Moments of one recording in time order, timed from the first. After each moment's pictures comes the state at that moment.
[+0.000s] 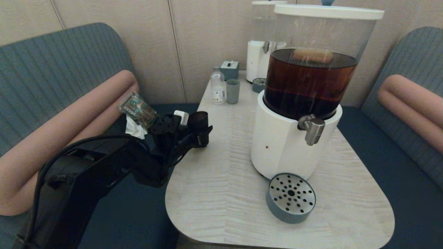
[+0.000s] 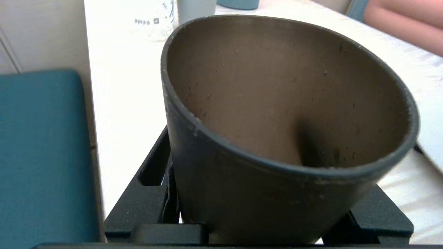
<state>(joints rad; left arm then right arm) -0.25 2.52 -1.38 -1.26 -0.27 -0.08 0.00 0.00 -0.04 0.12 0.02 0.04</state>
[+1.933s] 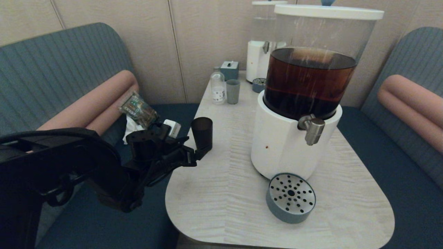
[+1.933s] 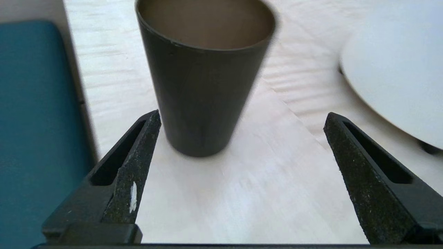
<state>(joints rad) -0.27 2.20 -0.85 -1.29 -0.30 -0.03 0.00 0.00 -0.04 0.12 0.02 0.04</state>
